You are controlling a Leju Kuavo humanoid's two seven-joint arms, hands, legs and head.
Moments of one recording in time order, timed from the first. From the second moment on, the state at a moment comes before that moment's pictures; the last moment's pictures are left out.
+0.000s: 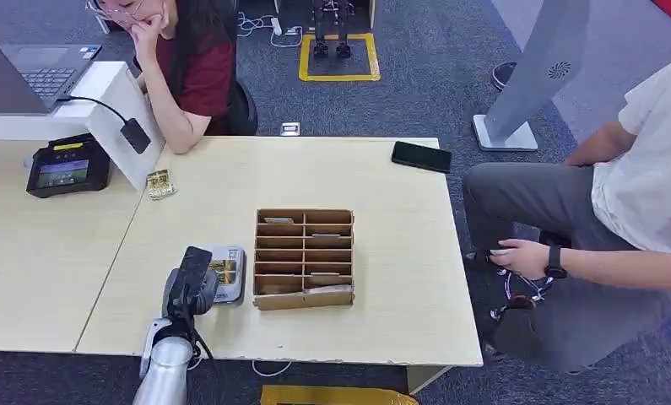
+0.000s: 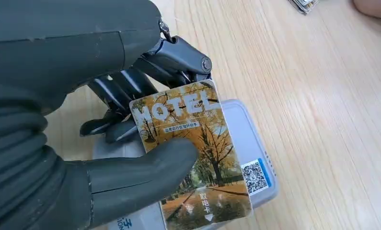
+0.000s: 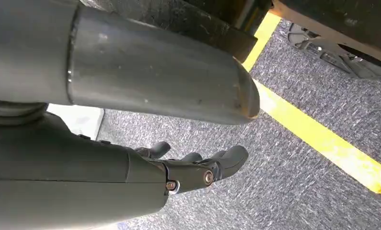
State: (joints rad) left arm -0.22 -0.30 0.23 -1.04 -0.78 0.09 -0.09; right arm -0.08 0.20 -0.74 -0.29 1.57 -0.08 0.02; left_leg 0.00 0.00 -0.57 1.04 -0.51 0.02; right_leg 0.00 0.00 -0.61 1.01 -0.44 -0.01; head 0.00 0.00
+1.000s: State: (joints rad) left arm -0.38 -0.29 0.14 -0.60 -1.28 0.41 -0.05; right arm -0.08 0.20 -0.71 -0.29 1.57 -0.09 0.01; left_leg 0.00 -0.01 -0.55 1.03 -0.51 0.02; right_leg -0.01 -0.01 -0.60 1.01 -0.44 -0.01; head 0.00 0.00
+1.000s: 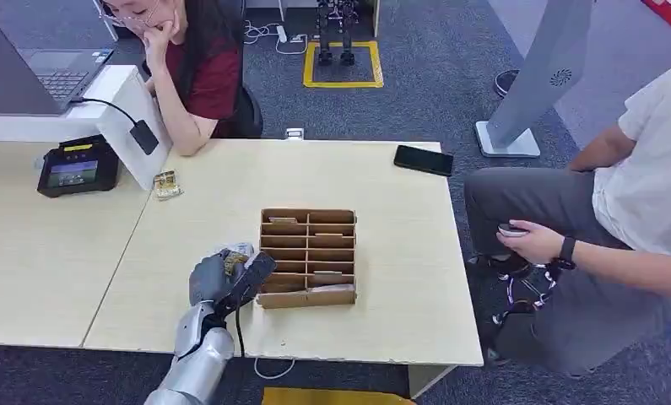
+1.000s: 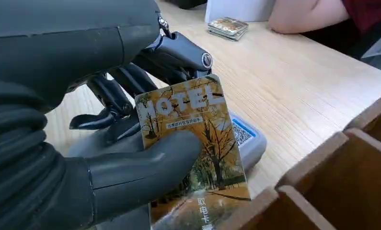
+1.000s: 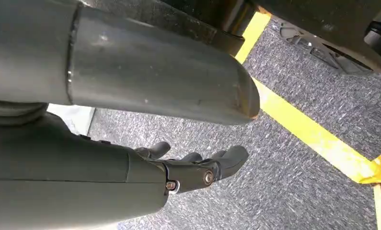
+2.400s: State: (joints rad) left arm -0.28 -0.32 0.13 -1.40 -0.53 0.15 -0.32; right arm -0.08 0.20 -0.71 -0.28 1.57 -0.09 0.00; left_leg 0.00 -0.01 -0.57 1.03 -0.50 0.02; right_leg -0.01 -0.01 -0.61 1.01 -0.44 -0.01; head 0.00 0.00
